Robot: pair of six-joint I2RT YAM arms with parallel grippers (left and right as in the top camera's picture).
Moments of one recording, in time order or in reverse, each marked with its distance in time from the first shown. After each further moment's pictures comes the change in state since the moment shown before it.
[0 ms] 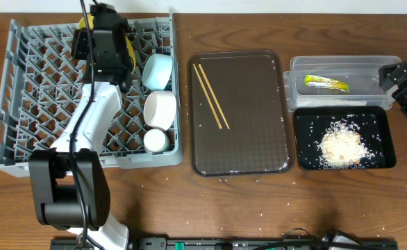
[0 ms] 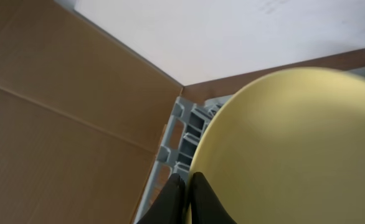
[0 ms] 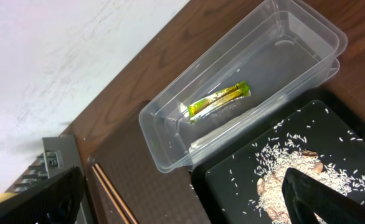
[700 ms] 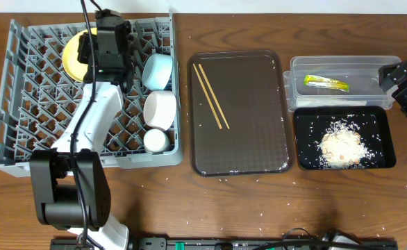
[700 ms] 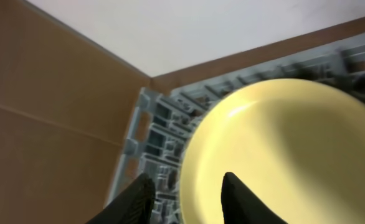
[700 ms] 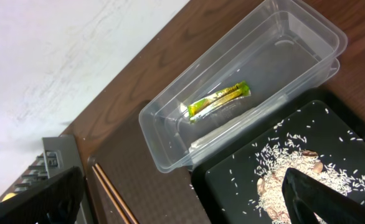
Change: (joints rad) left arm -0.011 0.000 0.000 -0.135 0.108 -0.096; right arm 0.000 0.000 0.000 0.000 0.000 0.000
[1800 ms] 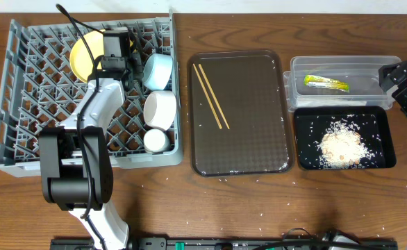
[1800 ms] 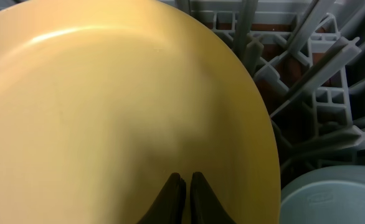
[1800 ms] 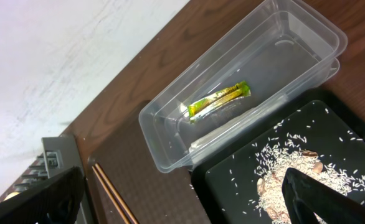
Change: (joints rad) left arm 0.034 0.138 0.000 -0.111 0.489 -0.509; right arm 0.000 0.000 0.000 0.000 0.000 0.000
